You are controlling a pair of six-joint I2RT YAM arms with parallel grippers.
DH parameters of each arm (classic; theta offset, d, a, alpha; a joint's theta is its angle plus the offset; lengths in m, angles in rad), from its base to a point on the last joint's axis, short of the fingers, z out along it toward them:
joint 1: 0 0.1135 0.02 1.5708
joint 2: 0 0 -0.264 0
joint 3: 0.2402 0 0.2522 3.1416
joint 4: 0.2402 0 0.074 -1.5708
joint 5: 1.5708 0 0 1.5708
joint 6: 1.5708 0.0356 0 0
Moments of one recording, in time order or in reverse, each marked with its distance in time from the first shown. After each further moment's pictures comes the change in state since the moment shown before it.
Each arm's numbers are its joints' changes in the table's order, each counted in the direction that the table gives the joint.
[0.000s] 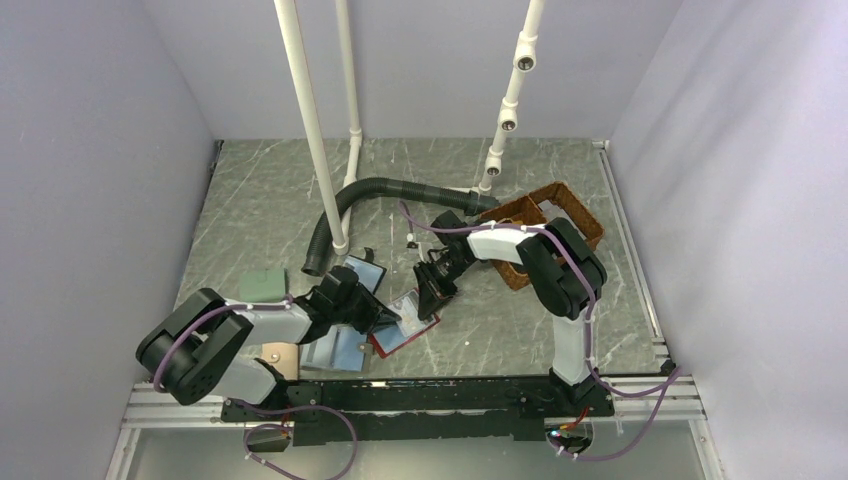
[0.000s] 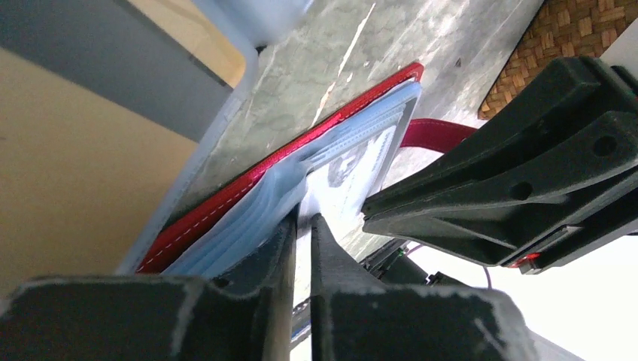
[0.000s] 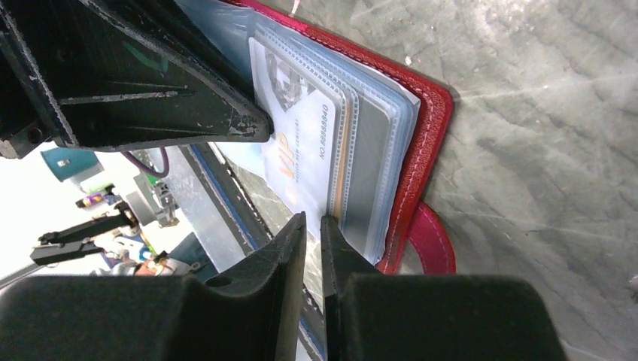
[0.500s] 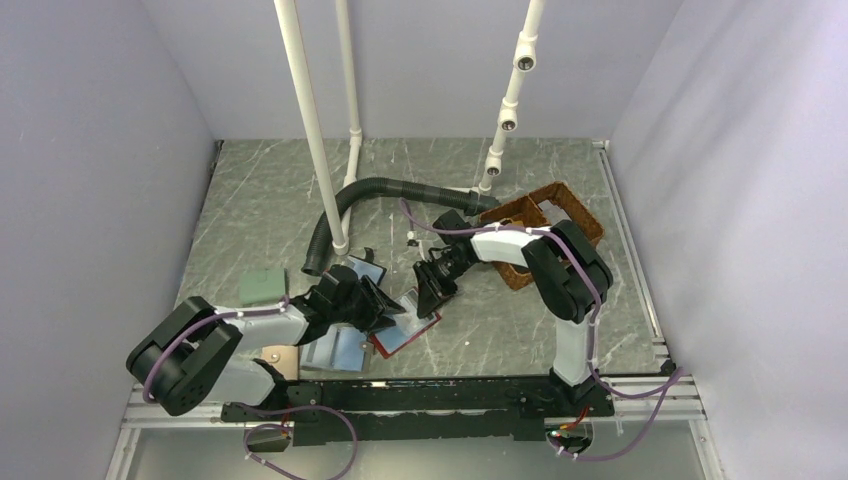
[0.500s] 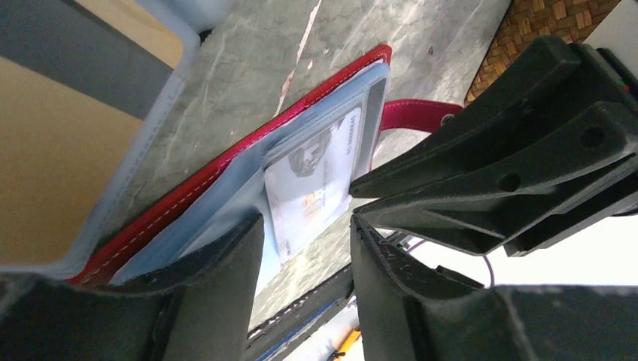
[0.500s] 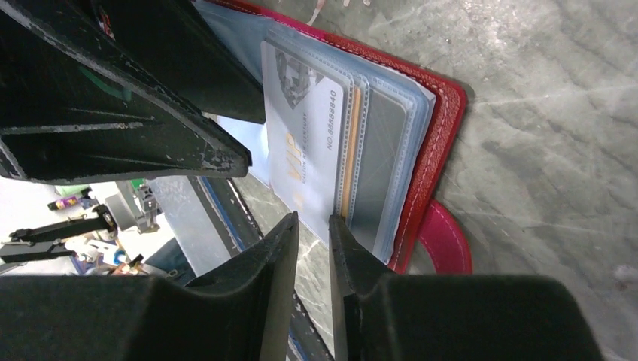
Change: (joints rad) left arm -0.005 0.070 0.004 0.033 -0.016 0.051; right arm -0.013 0.044 -0.039 -0.049 0.001 -0.028
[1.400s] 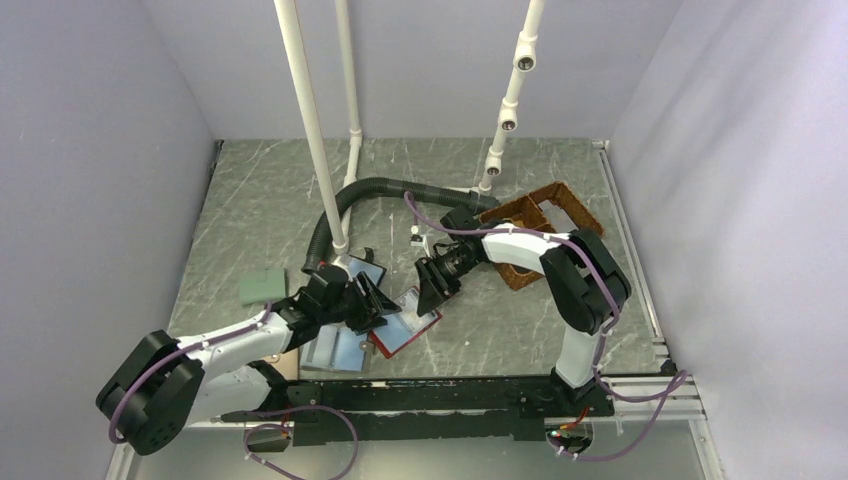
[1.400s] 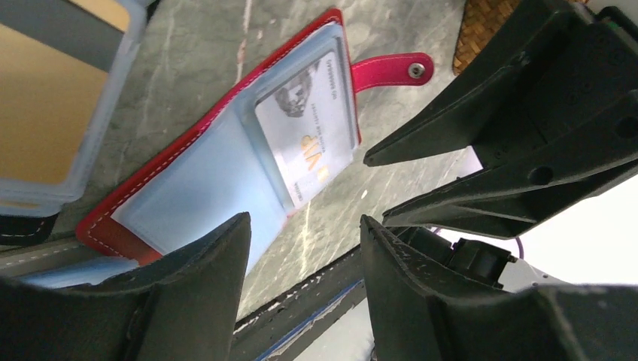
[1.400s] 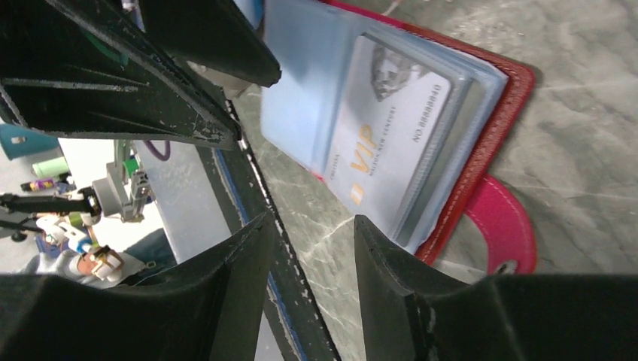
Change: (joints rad) left arm 0.005 0.221 0.011 0.166 -0.007 0.148; right arm -0.018 0.114 -0.041 0.005 -0.069 -0.082
